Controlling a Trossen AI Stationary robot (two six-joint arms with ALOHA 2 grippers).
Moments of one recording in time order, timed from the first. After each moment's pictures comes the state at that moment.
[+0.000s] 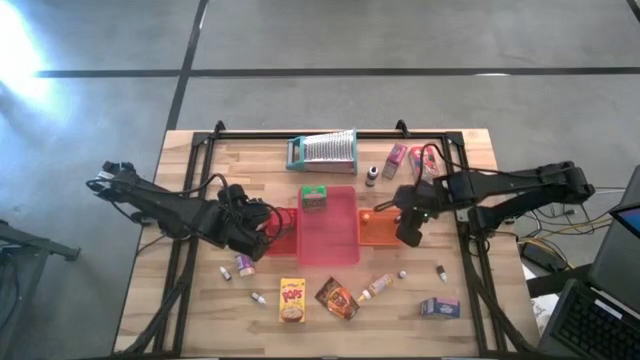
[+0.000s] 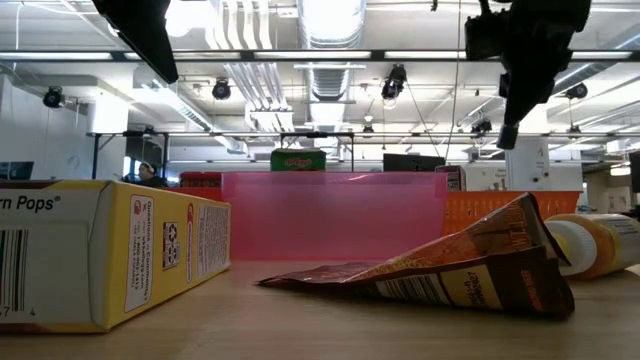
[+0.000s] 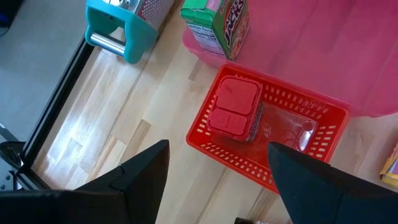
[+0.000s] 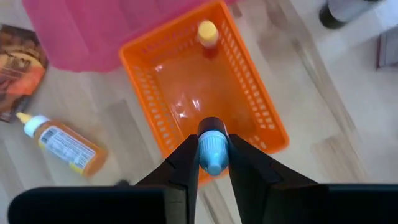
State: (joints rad) left arm -0.39 1.34 1.25 -1.25 -0.60 -0.76; right arm 0.05 1.15 0.94 -0.96 0.06 0.53
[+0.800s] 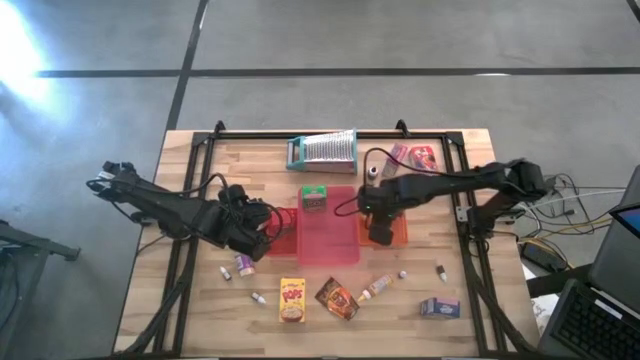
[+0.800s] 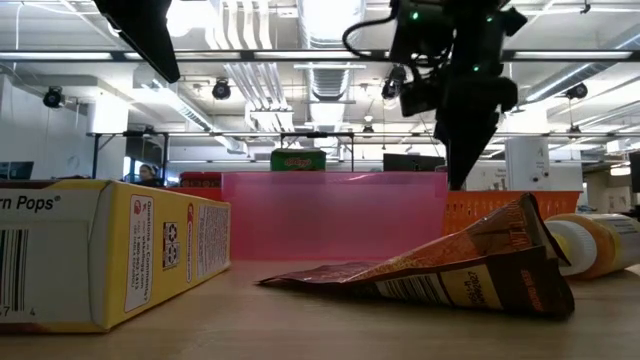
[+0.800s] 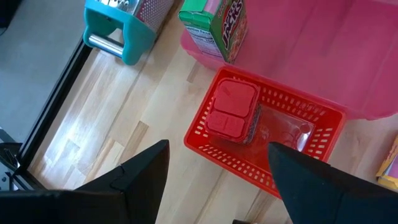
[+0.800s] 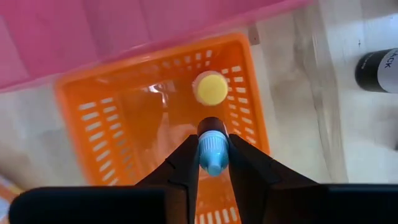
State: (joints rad) left arm -0.39 1.34 1.25 -1.24 -0.60 -0.76; right arm -0.04 1.59 1.07 -0.85 0.05 0.24
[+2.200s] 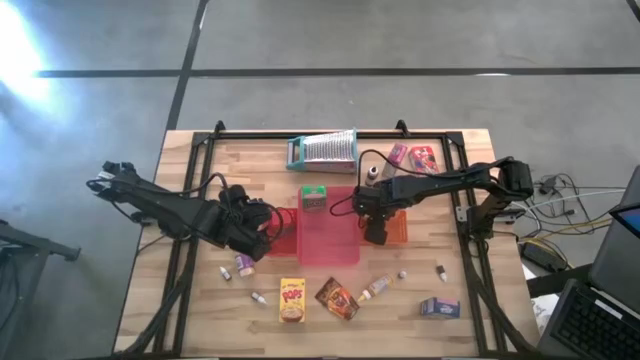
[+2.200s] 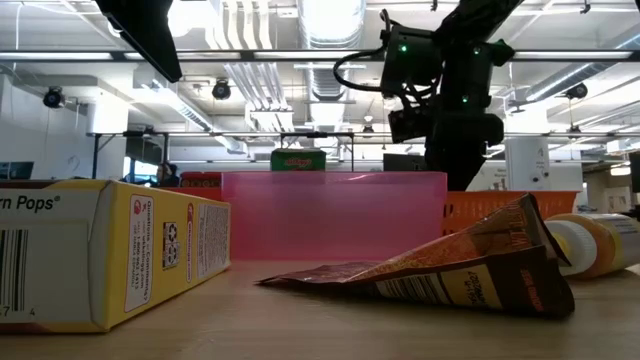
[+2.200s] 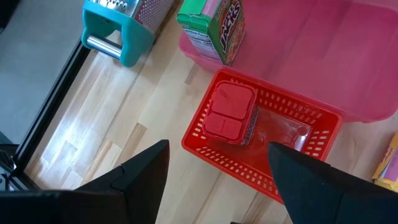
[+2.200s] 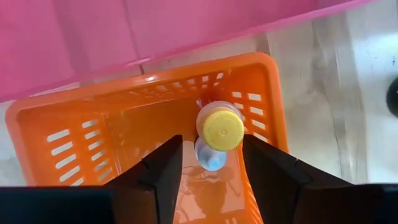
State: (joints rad) left arm -0.39 1.34 1.25 -1.23 -0.60 -0.76; right arm -0.08 1.67 1.02 -0.69 0.03 0.18
